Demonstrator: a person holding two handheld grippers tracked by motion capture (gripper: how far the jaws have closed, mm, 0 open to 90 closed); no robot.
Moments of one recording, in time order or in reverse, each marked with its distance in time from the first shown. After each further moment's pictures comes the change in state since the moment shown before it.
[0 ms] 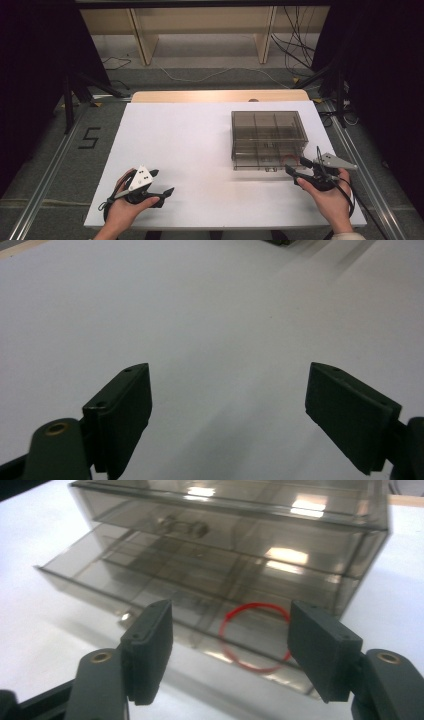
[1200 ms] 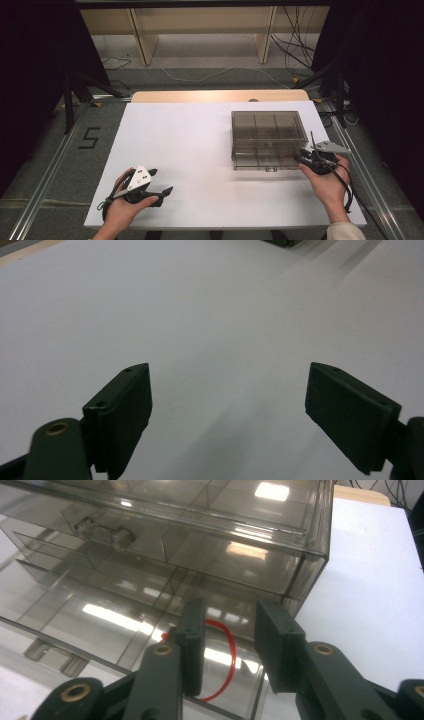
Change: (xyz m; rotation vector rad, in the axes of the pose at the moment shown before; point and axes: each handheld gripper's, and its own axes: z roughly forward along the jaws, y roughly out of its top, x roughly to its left) left arm 0.002 0.000 -0.002 -0.007 0.011 0.004; right arm -0.020 0.023 0.020 0.091 -0.153 -0.022
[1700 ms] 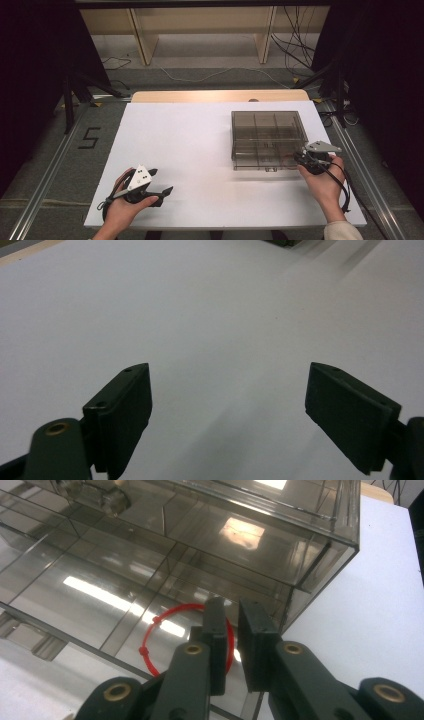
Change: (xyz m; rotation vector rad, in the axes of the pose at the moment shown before) left arm 0.000 0.000 0.000 0.003 -0.001 0.002; right arm 0.005 0.000 0.010 0.068 -0.034 -0.099
